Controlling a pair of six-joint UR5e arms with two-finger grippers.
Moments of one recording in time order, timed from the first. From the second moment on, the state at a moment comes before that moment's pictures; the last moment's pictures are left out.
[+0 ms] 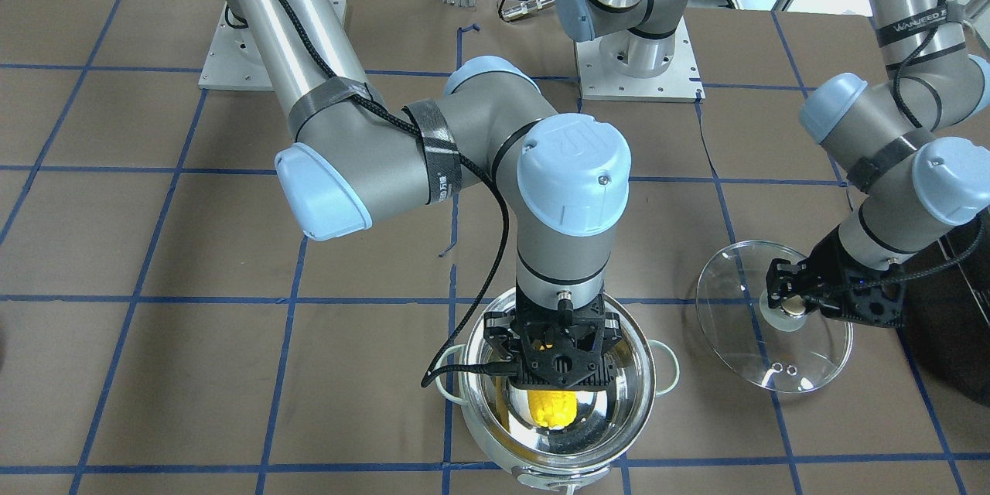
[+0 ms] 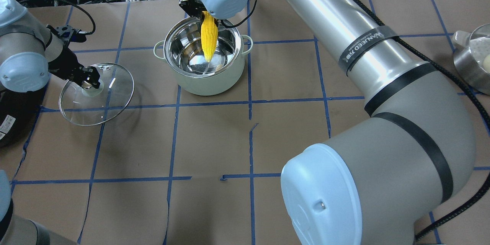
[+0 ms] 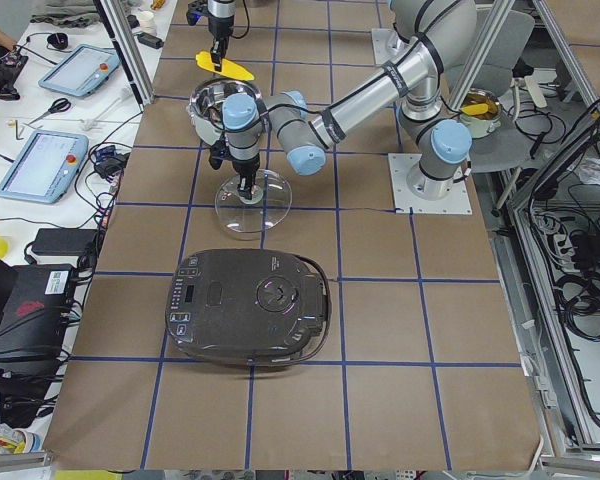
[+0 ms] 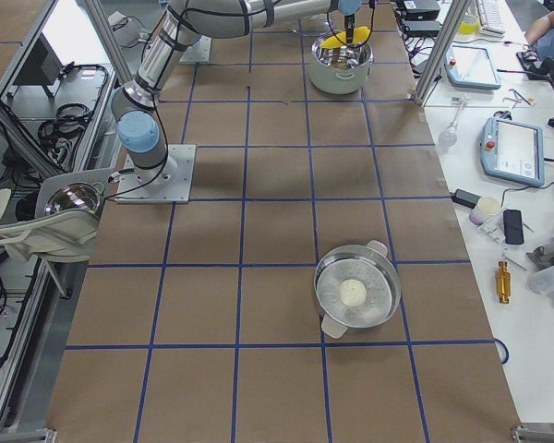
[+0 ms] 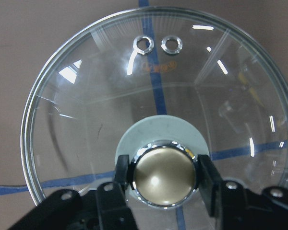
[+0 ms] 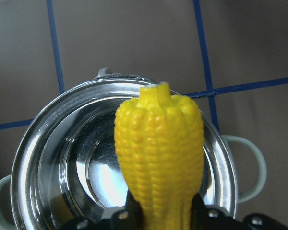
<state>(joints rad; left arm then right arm) -1.15 -1.92 -1.79 -0.96 1.55 0.59 2.02 -0.78 0.84 -1.83 -1.60 0.47</state>
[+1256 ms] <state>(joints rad) -1.16 -1.91 -1.80 -0.95 1.55 0.53 1.80 -1.12 1.15 -1.67 -1.60 0.23</state>
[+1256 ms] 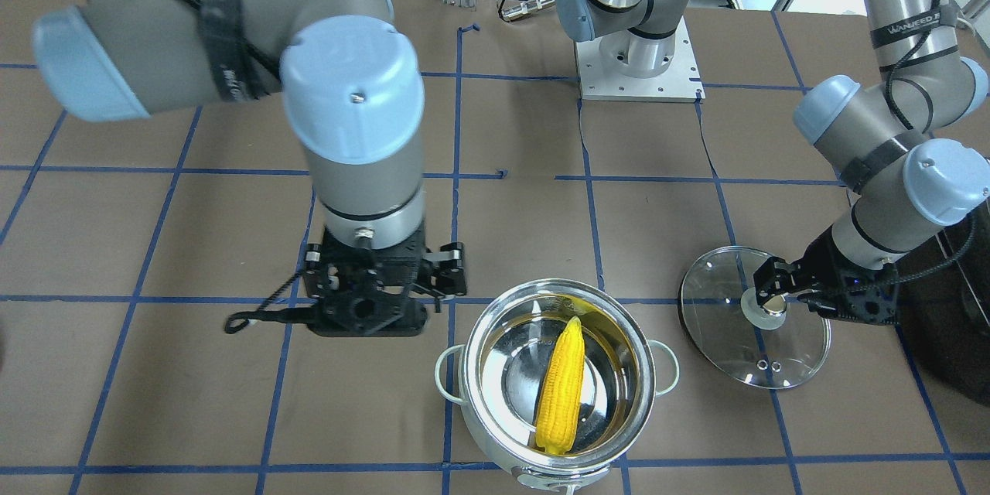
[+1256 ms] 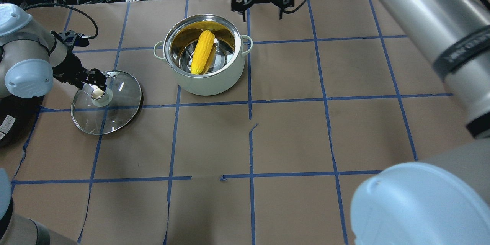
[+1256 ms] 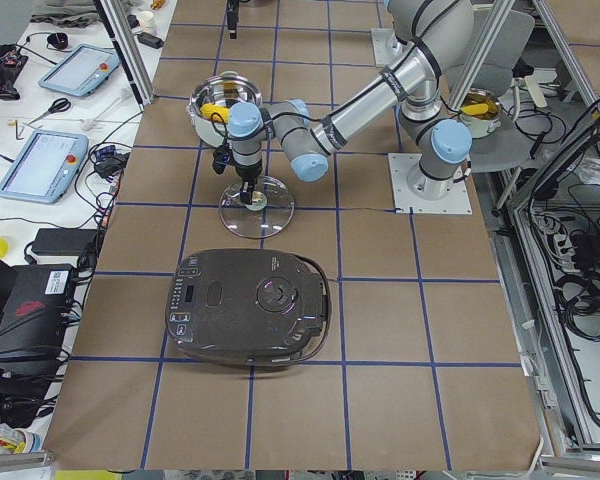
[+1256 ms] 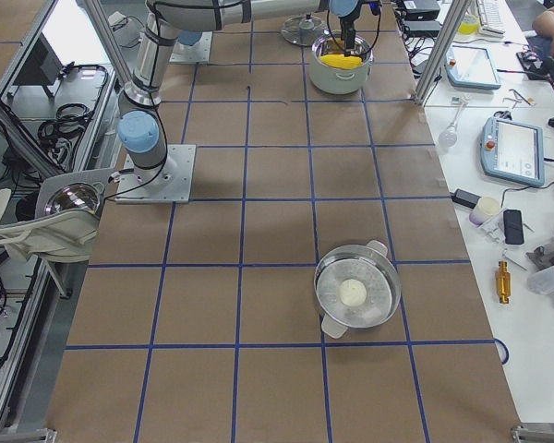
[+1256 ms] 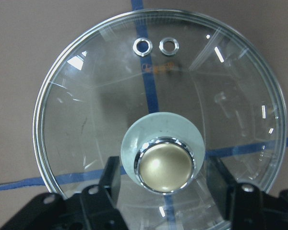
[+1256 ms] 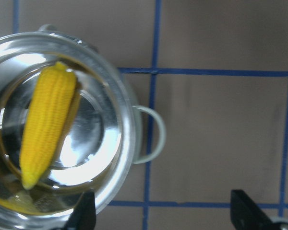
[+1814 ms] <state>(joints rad) -1.31 -1.83 -1.54 -1.24 1.56 0.28 1.58 -1.51 1.56 -1.68 -1.62 -0.07</state>
